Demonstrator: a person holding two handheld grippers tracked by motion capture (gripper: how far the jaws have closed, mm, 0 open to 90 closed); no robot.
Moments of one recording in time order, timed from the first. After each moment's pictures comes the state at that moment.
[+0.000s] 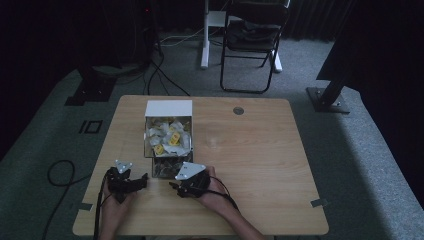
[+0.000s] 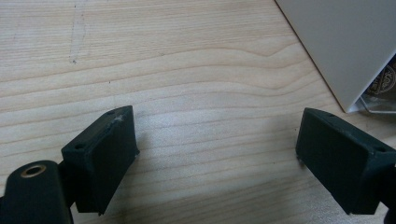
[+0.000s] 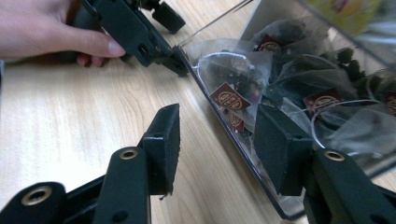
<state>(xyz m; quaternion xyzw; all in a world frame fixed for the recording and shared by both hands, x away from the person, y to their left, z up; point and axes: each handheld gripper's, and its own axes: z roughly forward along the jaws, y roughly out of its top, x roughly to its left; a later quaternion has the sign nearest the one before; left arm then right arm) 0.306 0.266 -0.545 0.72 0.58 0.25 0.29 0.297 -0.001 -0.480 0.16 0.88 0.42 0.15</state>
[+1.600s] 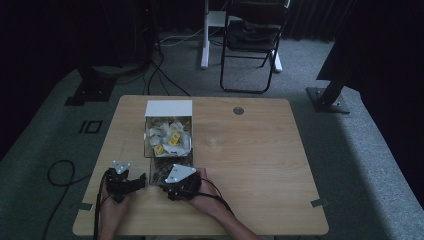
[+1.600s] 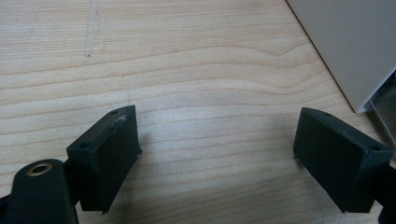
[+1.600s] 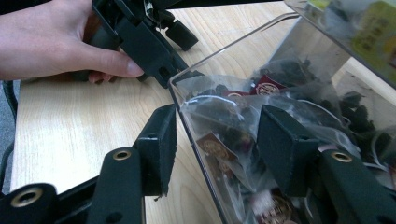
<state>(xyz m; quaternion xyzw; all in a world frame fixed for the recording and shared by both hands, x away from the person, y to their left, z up) 0.303 0.269 -0.545 0.71 0.59 0.25 0.29 0.288 0.023 -0.475 0.14 0.88 0.43 0.15</state>
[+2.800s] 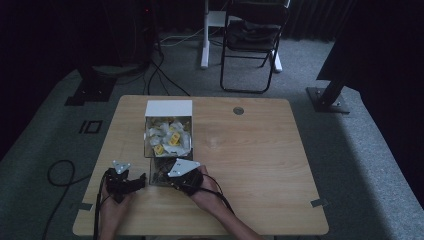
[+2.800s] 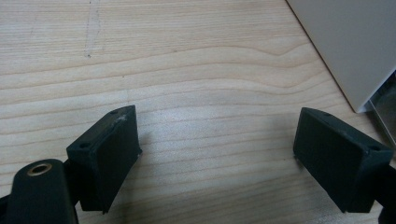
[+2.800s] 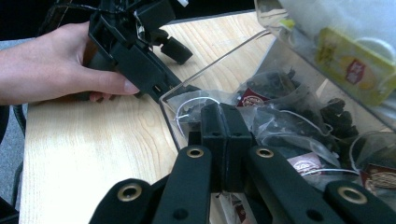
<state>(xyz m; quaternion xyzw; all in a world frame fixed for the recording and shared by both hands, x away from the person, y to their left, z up) 0.303 0.269 -0.545 0.71 0.59 0.25 0.29 0.295 0.018 -0.465 0.17 0.86 0.46 0.14</state>
